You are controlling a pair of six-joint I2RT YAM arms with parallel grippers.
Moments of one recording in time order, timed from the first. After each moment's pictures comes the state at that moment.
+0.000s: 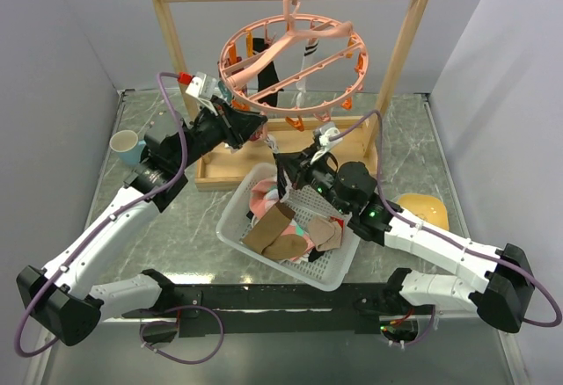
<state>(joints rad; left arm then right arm) -0.56 1.12 1.13 0.11 0.30 -0.51 0.89 1.09 0.79 0.36 0.14 0.22</state>
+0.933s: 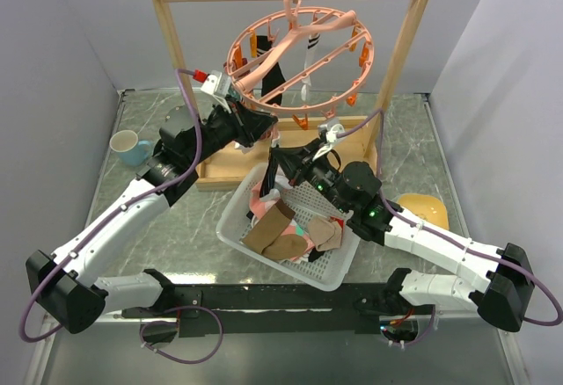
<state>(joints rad) -0.60 1.19 1.17 0.11 0.26 -0.51 0.91 1.09 0.82 0.44 0.12 0.29</state>
